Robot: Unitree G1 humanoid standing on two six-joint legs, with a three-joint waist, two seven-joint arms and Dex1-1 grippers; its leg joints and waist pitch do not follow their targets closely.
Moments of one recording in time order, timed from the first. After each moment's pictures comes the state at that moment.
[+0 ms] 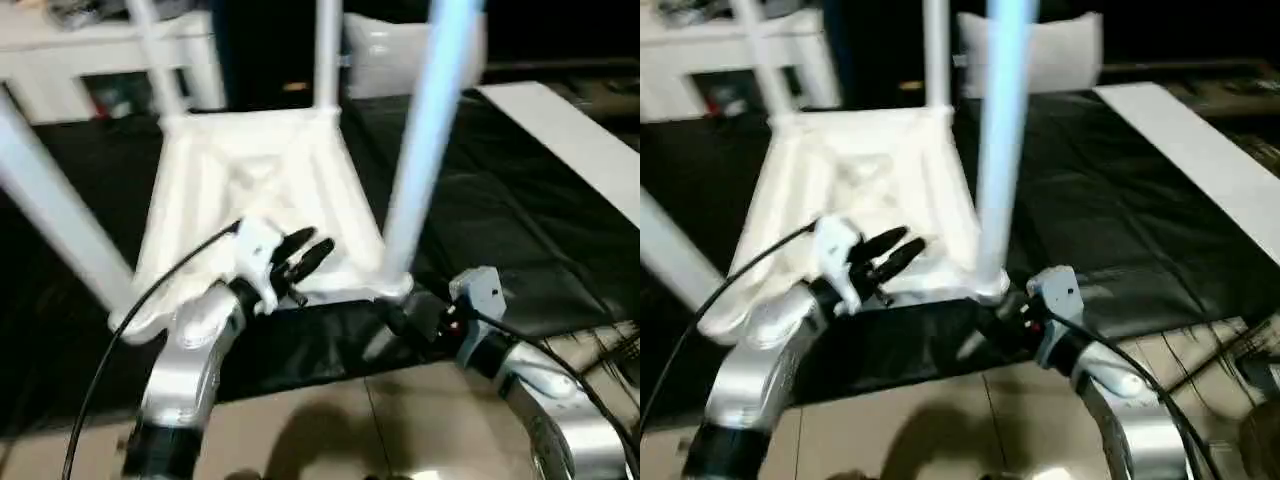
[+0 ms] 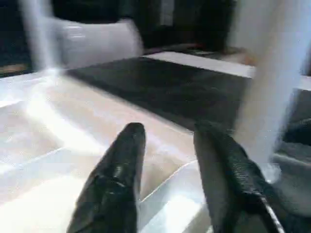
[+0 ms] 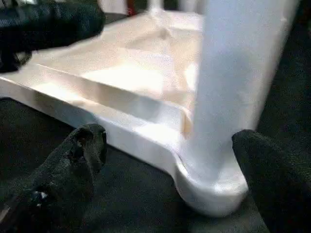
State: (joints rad) left arm -0.17 0.06 0.01 0.00 -0.09 0.15 -0.56; right arm 0.04 -0.26 0.03 -0.21 0.21 0.32 0.61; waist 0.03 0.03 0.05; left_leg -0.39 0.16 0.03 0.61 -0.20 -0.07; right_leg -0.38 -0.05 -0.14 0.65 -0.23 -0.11
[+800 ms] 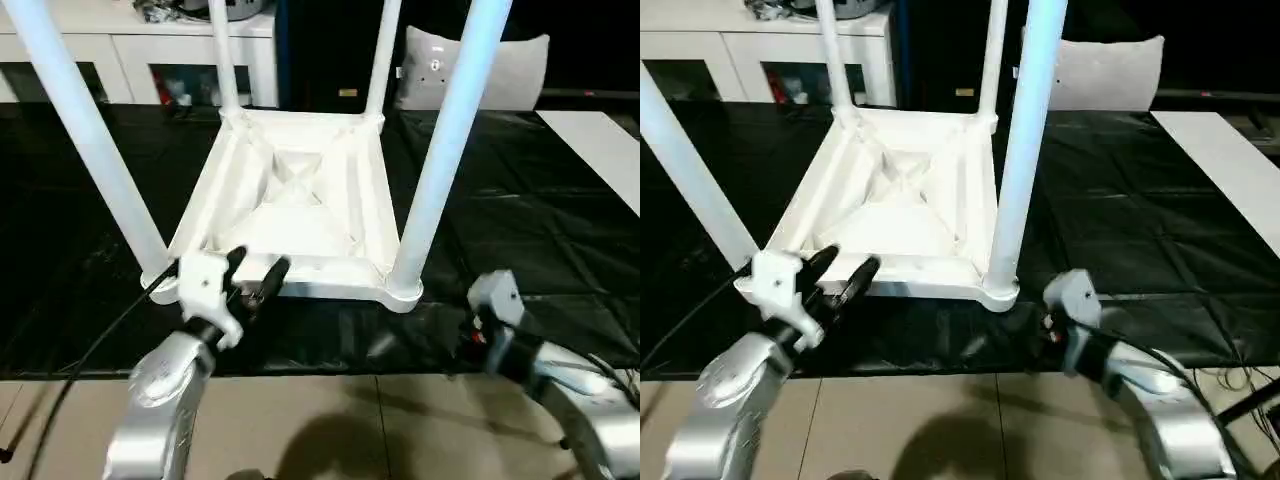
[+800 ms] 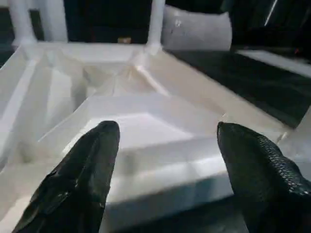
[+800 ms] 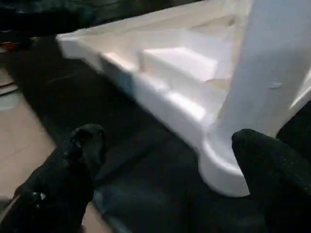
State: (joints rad) left arm 0.05 0.07 0.05 -0.19 -0.12 0.20 -0.42; right arm 0.04 -0.45 0.01 -0.15 0.32 0.30 0.87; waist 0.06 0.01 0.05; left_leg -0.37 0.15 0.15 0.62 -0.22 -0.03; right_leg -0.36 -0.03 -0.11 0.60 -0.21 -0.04
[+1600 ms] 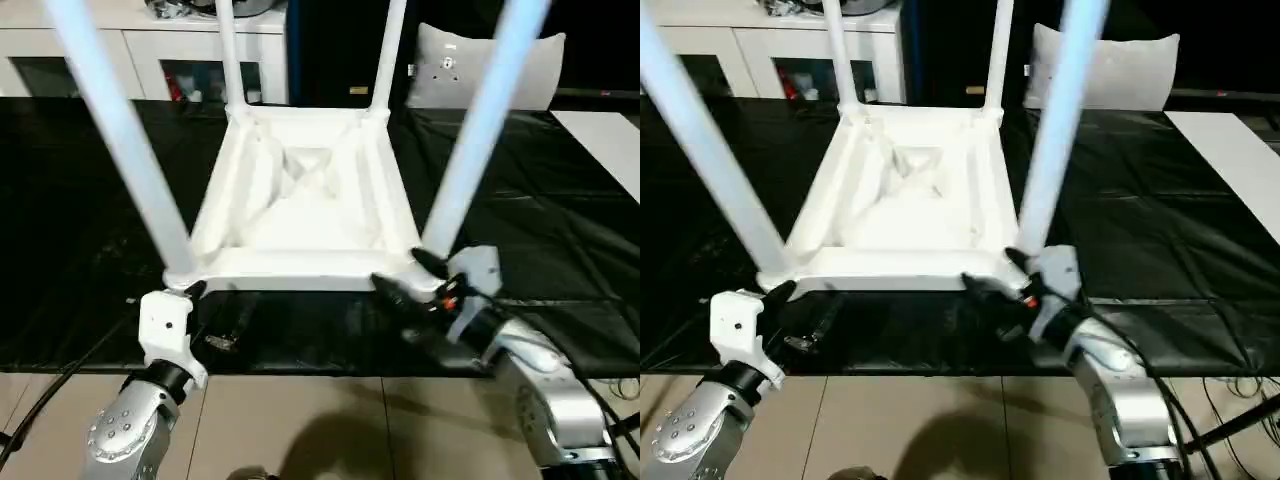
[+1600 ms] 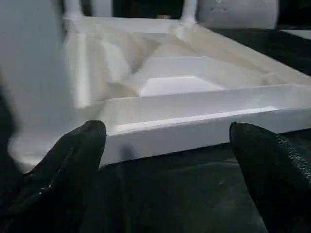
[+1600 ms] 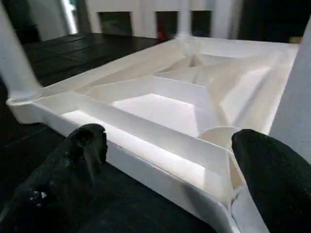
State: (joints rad) left arm 0.23 0.11 0.08 -0.30 -0.12 0.17 -0.34; right arm -0.09 -0.25 -0.01 -0.01 0.29 0.23 0.61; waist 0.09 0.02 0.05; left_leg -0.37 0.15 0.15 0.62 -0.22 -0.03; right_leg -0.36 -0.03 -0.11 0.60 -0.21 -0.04
